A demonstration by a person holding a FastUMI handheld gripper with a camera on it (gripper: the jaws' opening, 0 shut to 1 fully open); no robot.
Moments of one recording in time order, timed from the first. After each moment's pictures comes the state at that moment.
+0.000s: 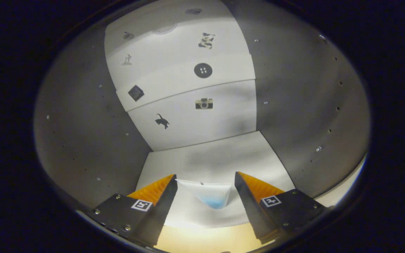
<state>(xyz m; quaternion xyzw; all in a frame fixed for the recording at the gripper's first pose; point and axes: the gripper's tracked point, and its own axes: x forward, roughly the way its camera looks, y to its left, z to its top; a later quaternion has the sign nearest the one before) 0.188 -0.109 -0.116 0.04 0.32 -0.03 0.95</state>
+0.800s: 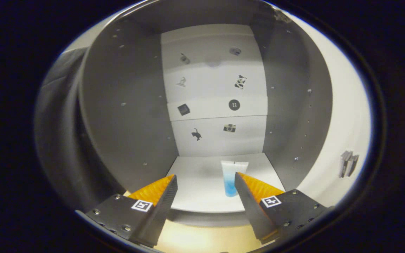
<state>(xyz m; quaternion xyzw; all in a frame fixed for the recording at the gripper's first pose) 0.086 -0.049 -0.048 -0.05 0.22 0.05 0.97</state>
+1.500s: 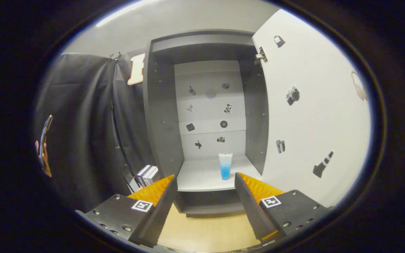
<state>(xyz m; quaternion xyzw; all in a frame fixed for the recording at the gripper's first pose) -0.086 -0.035 0.028 -0.04 0.13 -0.02 0.99</state>
